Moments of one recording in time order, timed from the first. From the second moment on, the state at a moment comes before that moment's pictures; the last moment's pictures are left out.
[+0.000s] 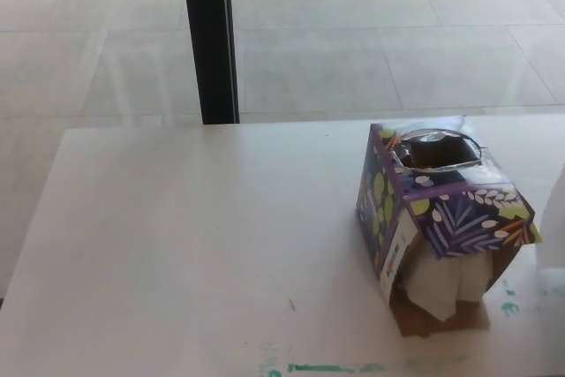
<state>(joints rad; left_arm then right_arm) 0.02 0.64 0.33 1.21 -0.10 -0.12 -0.24 -0.51 -0.93 0.19 0.51 -0.65 -0.16 -0.22</state>
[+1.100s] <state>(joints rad) 0.03 0.64 0.34 1.19 -0.10 -0.12 -0.24 -0.60 -0.96 0.41 0.45 -0.81 0.09 0.25</state>
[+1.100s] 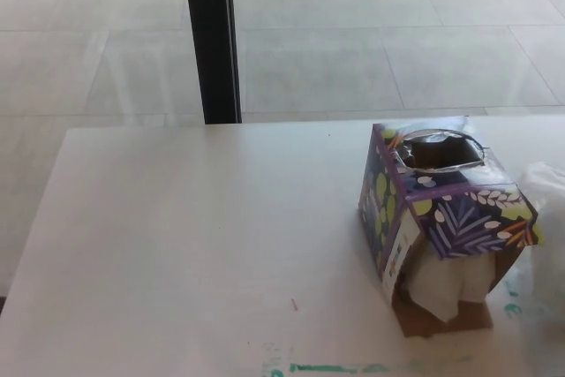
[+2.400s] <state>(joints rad) 0.02 0.64 0.35 1.19 -0.10 -0.12 -0.24 -0.05 -0.63 -0.78 0.33 -0.44 0.06 0.21</state>
